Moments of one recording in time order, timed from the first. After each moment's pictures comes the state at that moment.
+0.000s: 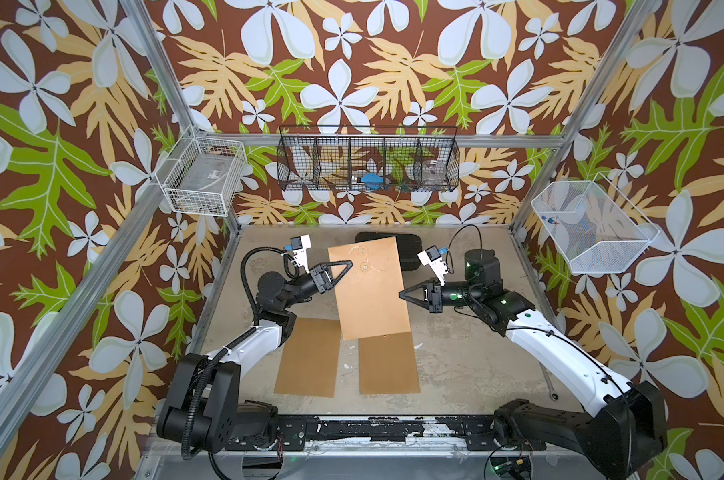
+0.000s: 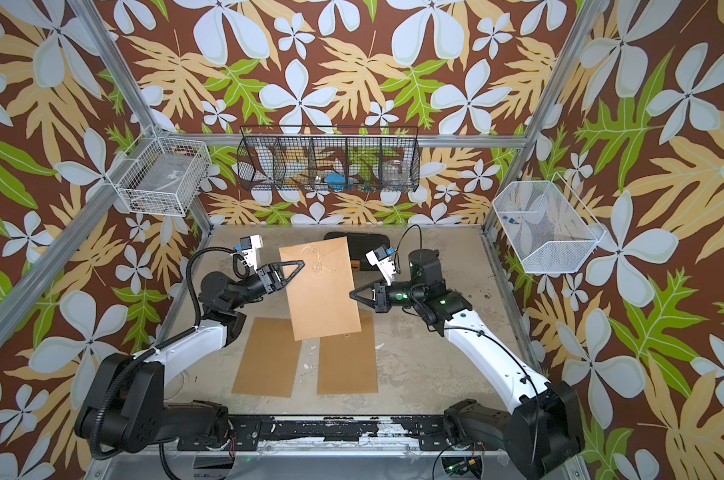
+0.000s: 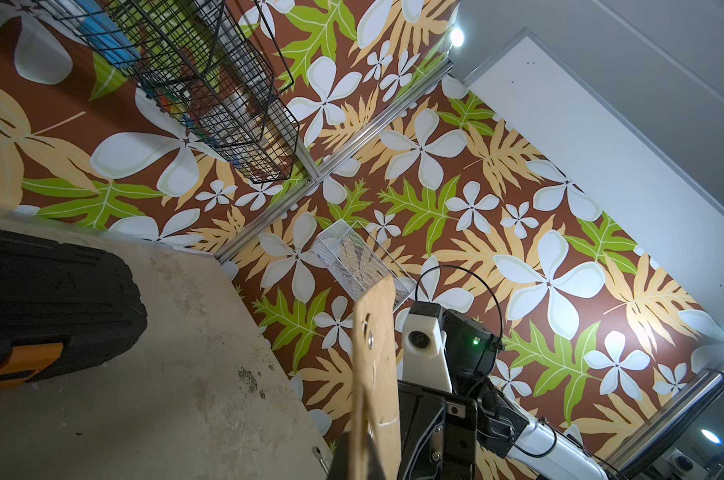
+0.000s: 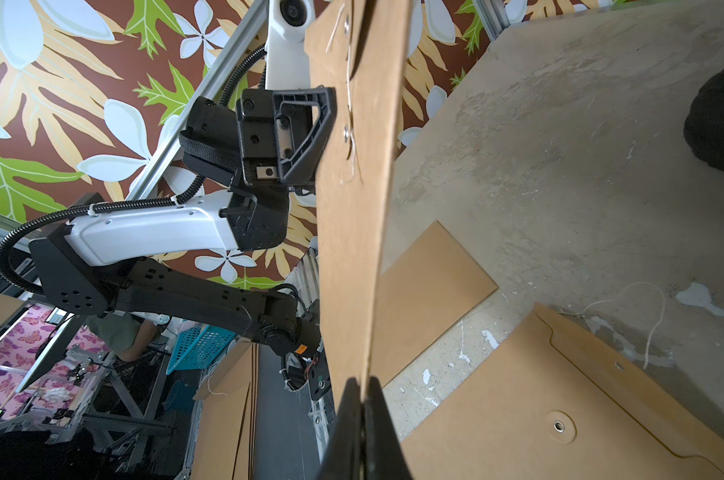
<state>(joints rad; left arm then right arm) -0.22 1.34 0.63 1.04 0.86 -1.15 0.40 1.23 0.96 -0.19 -0.94 0.38</state>
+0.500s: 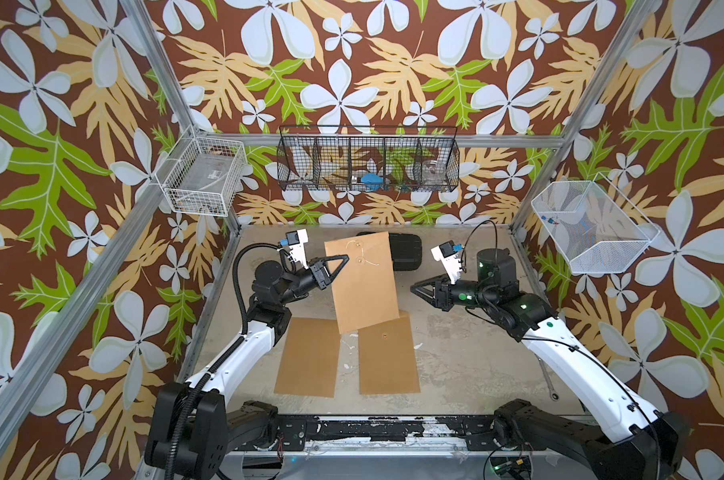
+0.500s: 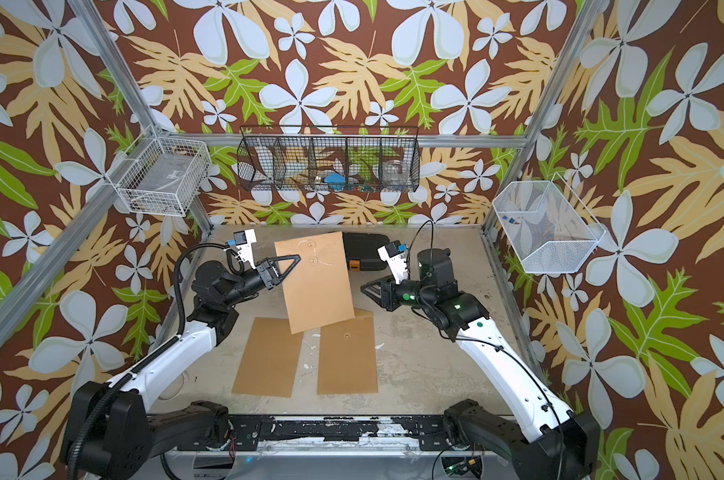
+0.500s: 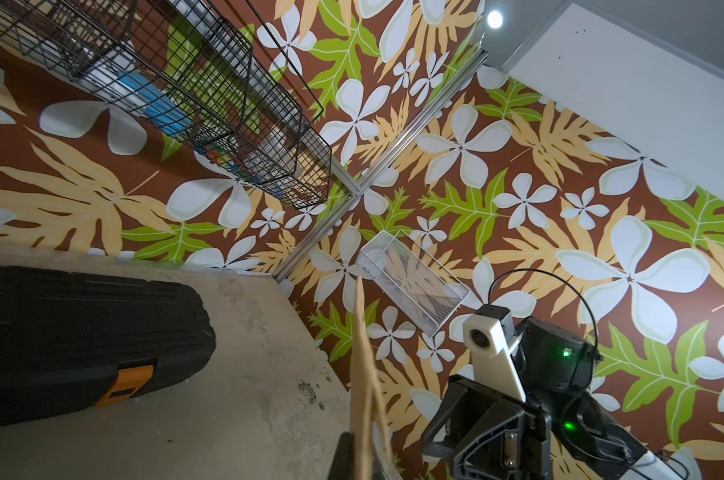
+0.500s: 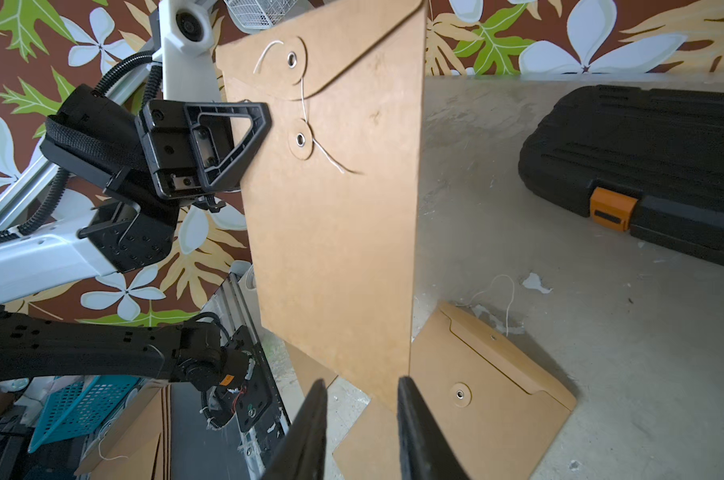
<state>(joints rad) -0.22 1.20 0.73 0.59 0.74 -0.85 0.40 1.13 1.05 -0.40 -0.67 0.28</state>
